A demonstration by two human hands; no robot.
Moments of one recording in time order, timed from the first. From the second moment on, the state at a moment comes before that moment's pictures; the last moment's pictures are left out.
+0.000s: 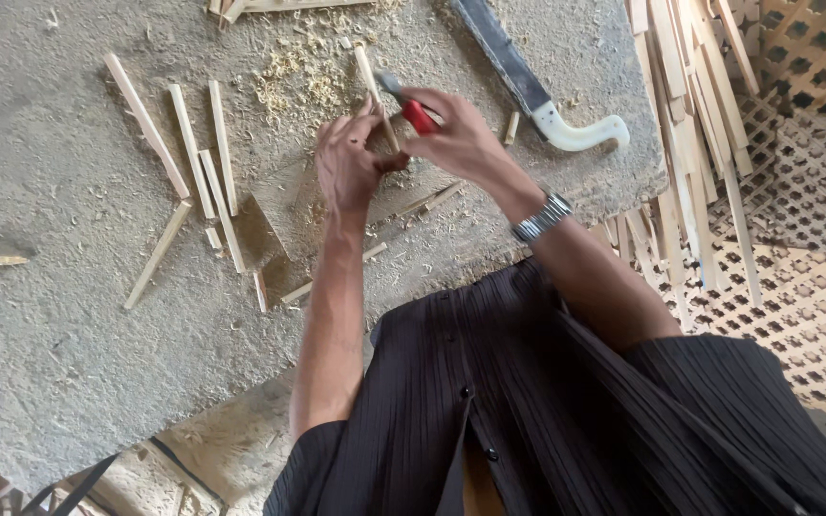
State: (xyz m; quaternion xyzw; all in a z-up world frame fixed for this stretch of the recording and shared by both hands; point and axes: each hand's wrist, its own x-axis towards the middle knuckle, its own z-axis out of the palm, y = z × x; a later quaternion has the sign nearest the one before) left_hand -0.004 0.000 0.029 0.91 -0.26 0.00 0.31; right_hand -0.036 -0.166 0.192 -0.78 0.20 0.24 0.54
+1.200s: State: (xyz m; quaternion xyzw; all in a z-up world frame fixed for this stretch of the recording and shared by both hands) left_hand -0.001 0.002 -0.003 0.90 -0.30 0.11 0.29; right_hand -0.097 -0.151 0.149 -0.92 0.03 0.00 0.38
